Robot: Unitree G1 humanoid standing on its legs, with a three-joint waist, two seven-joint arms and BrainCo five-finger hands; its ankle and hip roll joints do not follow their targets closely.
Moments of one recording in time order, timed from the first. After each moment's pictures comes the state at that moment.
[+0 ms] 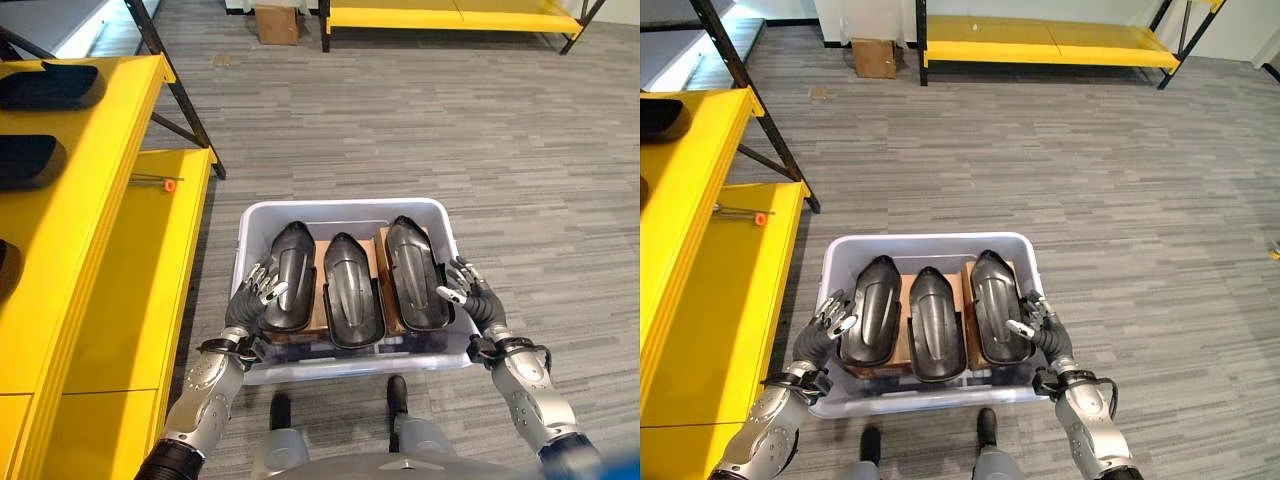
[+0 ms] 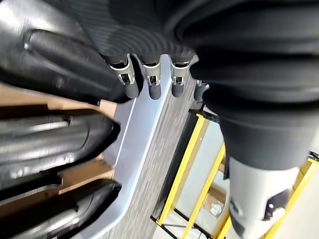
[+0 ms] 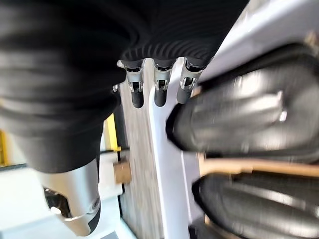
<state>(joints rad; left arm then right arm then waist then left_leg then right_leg) 0.07 0.39 -0.21 0.14 -0.75 -0.17 -0.02 0.00 -0.40 0.19 0.27 0.56 -0.16 -0.03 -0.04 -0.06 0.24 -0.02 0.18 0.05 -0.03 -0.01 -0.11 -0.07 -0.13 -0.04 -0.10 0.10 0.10</state>
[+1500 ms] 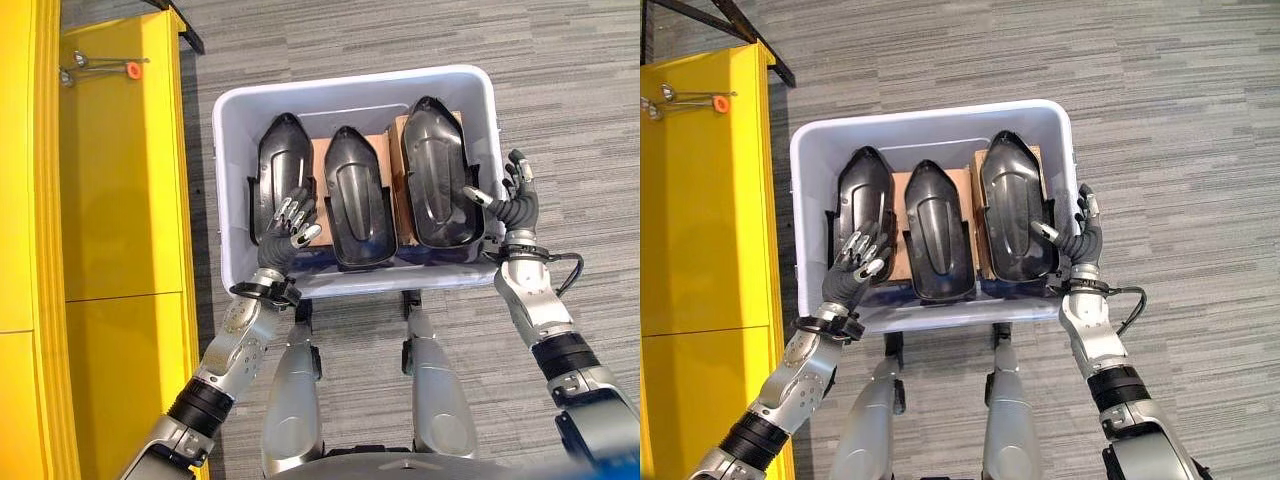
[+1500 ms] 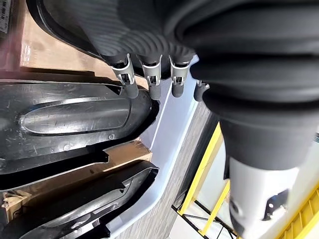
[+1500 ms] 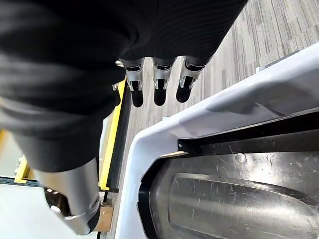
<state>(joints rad) -0.17 0.40 -0.36 0.07 -0.81 -0.25 0.05 -0.43 -0.45 0.17 0.41 0.29 -0.26 -0.42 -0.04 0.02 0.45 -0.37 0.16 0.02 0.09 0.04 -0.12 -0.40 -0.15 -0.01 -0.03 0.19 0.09</state>
